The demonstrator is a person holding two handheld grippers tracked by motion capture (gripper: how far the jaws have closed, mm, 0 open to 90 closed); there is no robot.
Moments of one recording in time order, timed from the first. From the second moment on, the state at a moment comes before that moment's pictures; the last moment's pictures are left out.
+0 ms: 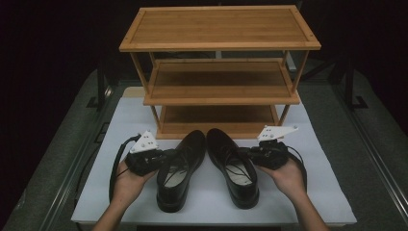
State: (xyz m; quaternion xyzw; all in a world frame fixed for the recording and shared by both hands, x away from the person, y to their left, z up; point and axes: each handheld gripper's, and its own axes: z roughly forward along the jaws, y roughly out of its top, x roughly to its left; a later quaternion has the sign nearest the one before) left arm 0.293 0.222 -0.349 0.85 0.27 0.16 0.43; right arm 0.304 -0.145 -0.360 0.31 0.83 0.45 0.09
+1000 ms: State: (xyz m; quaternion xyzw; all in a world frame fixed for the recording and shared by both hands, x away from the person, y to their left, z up) left arm 0.410 0.151 -0.360 0.82 0.30 0.23 0.42; right arm 0.408 -0.158 -0.363 0.38 0.79 0.44 0.17
